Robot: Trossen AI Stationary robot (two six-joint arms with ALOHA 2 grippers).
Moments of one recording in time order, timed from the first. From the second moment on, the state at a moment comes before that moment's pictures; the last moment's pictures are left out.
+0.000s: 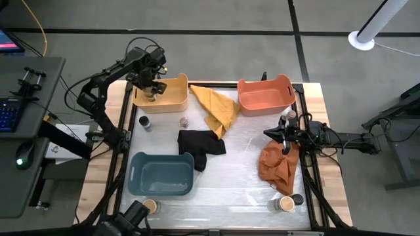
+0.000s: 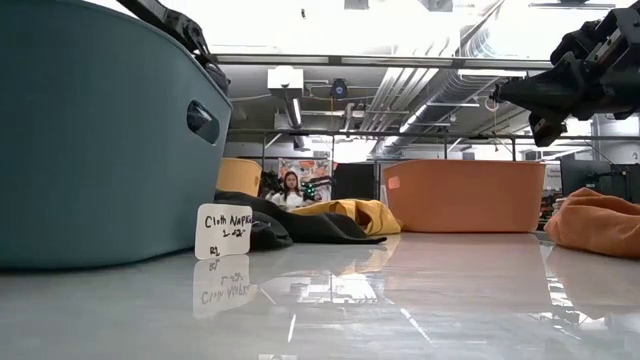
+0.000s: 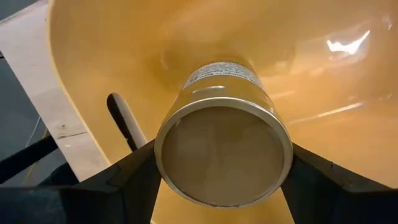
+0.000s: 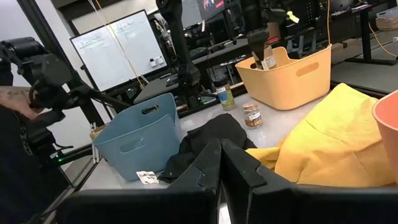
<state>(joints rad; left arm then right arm) 0.99 1.69 1.44 -1.38 -0.21 -0.28 -0.04 0.01 0.01 0.02 0.06 0.34</state>
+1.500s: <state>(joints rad) 0.97 1.67 1.28 -1.34 -0.28 -0.29 -0.04 0.01 0.01 0.02 0.06 0.34</state>
